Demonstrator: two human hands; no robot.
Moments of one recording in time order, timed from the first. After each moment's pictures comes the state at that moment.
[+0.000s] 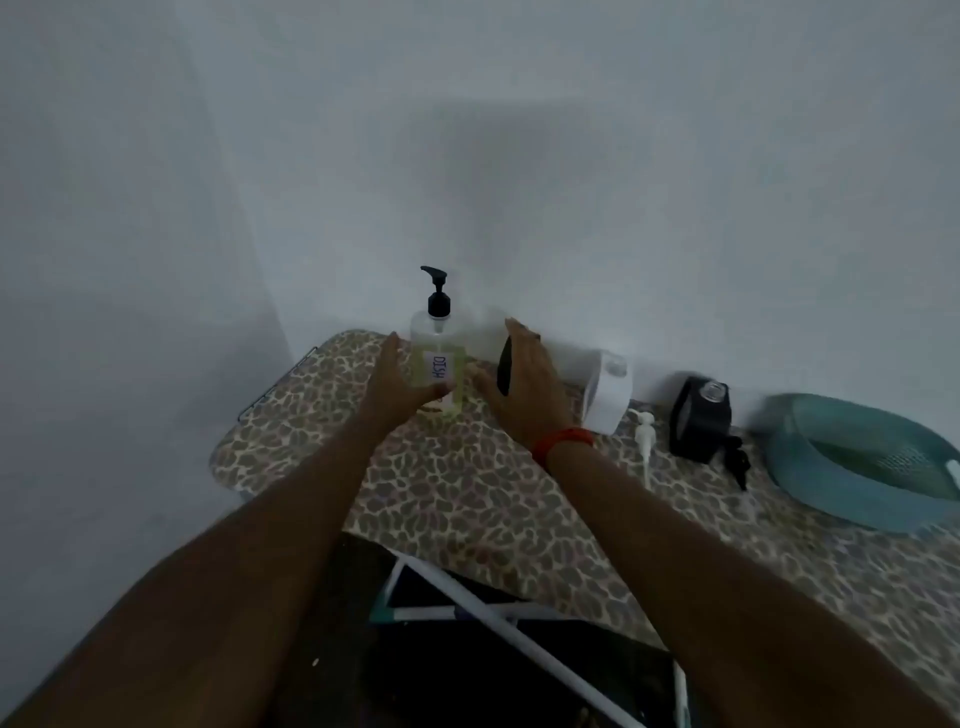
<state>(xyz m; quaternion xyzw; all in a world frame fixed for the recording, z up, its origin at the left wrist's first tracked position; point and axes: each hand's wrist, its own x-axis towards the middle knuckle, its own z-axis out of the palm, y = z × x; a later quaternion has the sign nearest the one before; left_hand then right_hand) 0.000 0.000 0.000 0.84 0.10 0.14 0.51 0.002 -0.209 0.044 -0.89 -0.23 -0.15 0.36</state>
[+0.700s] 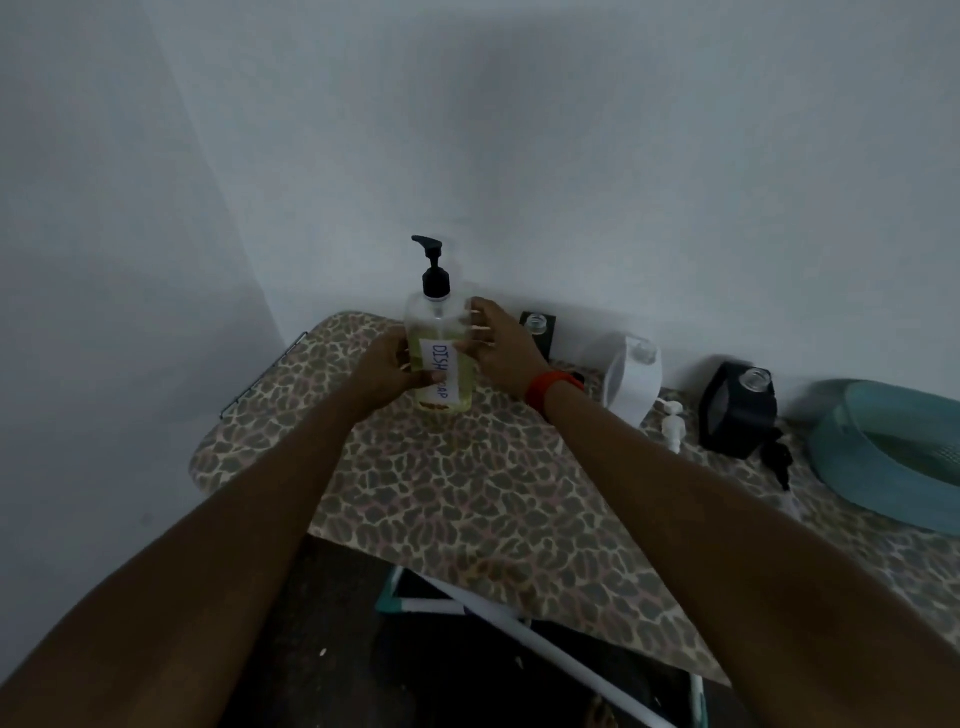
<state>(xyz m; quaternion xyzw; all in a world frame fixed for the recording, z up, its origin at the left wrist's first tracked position) 0.032 0.027 0.001 0.82 0.00 0.04 0.57 0.085 -0.164 0.026 -0.81 -0.24 0.07 0.53</state>
